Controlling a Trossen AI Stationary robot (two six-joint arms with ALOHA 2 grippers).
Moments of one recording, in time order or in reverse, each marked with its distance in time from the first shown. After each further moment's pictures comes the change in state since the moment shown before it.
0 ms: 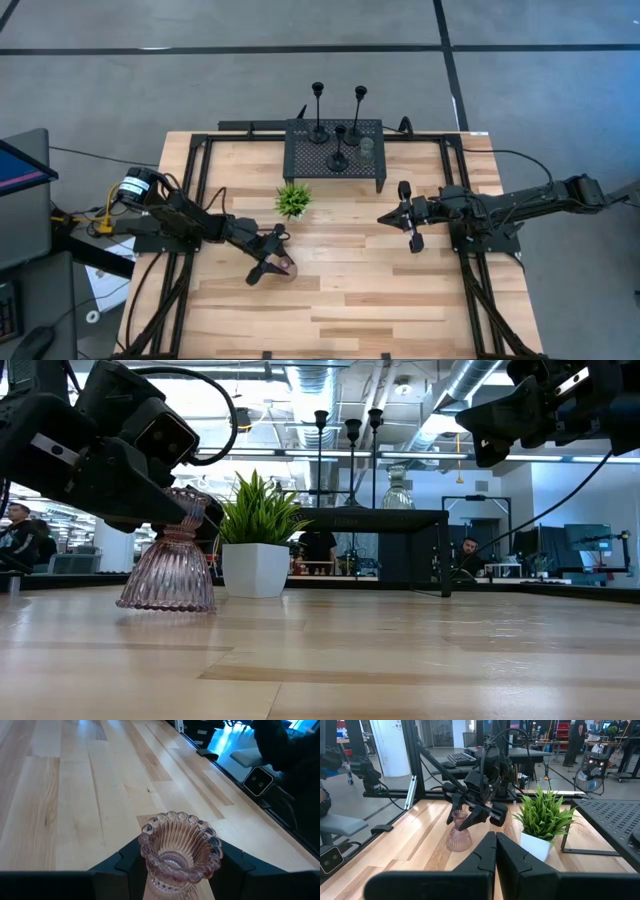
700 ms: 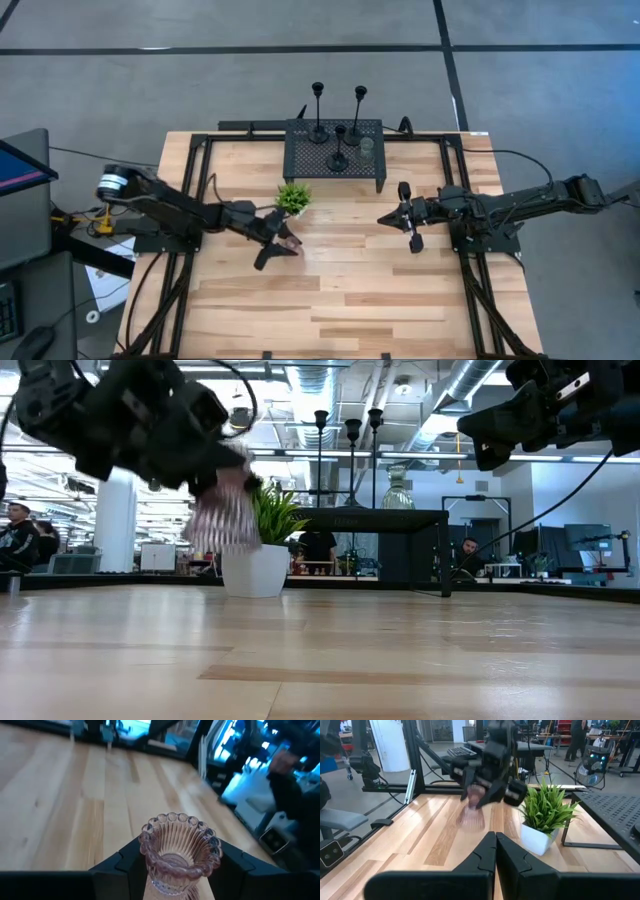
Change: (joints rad) left arm 0.128 -0.169 0.069 -0.125 0.000 -0.091; right arm 0.000 0.000 0.000 -0.030 0.000 0.000
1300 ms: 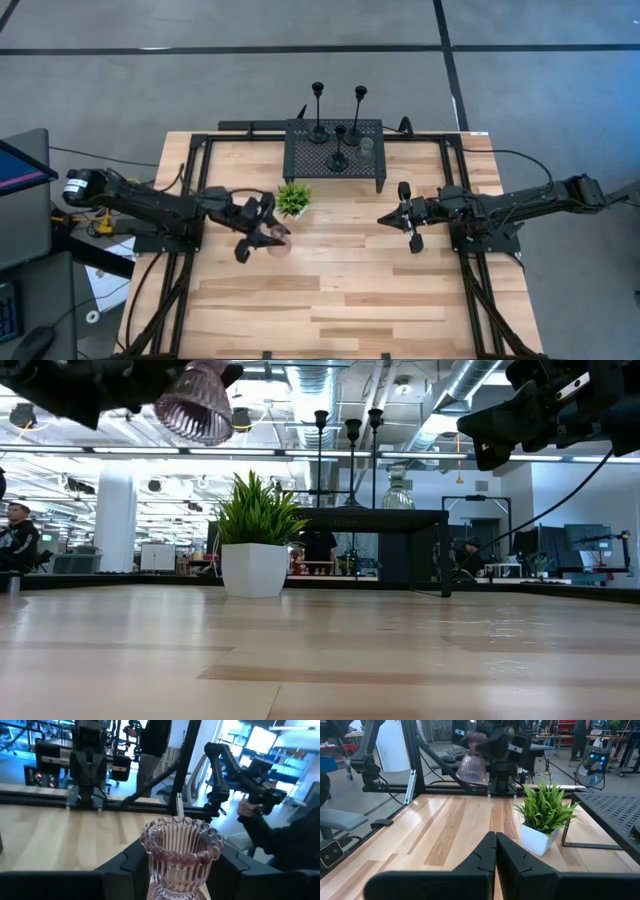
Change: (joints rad) left arm 0.008 -0.412 0.030 -0.198 0.026 0.017; right arm 0.000 0.000 0.000 0.000 0.000 0.000
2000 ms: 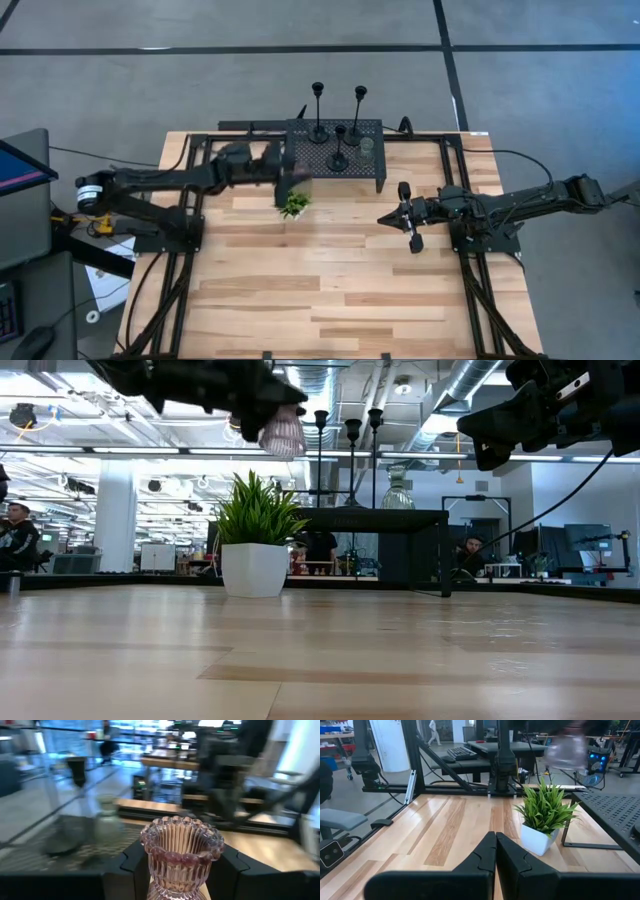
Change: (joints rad) left arm 0.355 0.182 0.357 -0.250 -0.114 0.166; right arm 0.000 0.000 0.000 0.000 0.000 0.000
